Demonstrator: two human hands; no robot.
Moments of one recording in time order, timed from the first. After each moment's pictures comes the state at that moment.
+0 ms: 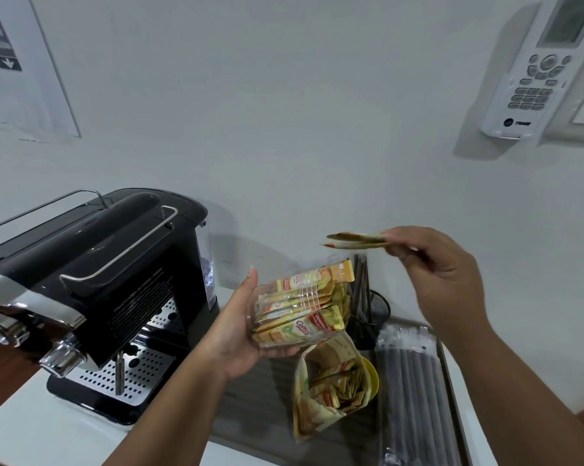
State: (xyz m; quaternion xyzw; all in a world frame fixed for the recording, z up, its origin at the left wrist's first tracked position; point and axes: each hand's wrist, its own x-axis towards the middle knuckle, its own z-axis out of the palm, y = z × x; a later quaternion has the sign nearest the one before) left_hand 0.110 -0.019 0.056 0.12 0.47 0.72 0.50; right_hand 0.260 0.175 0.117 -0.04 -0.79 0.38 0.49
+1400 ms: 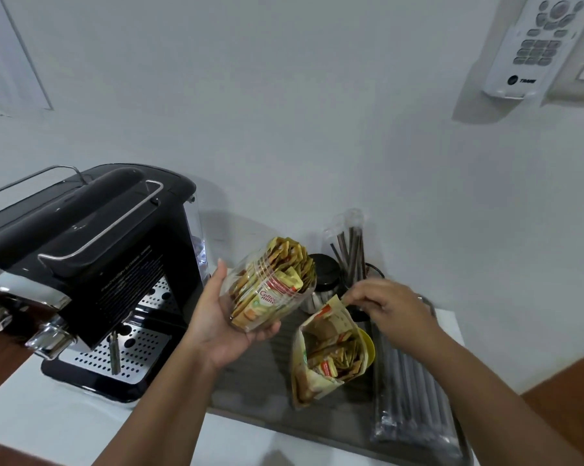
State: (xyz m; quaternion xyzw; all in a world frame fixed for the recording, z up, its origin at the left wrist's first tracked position) left_hand 0.103 -0.031 0.028 0.02 0.44 0.79 0.43; right_hand 0.268 0.172 0.037 -0.13 -0.94 0.27 0.16
